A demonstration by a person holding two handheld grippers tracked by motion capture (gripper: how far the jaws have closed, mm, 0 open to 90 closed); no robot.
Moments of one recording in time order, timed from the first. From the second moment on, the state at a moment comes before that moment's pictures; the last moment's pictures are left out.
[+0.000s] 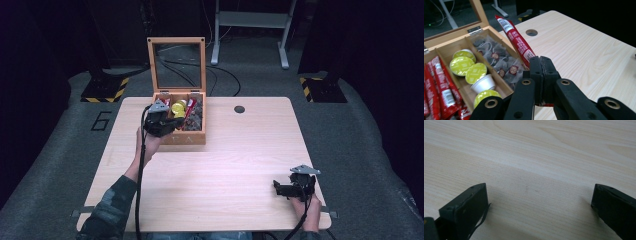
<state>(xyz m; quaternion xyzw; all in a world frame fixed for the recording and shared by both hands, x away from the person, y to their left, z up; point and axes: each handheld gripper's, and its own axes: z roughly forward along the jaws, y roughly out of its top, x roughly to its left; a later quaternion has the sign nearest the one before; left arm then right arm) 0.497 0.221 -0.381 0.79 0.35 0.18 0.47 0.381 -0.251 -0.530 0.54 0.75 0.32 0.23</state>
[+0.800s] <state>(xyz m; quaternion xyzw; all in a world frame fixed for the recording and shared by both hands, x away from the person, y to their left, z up) 0.494 0.181 -0.394 0.80 0.33 0.16 0.48 0.381 -0.251 -0.530 0.54 0.75 0.32 0.23</state>
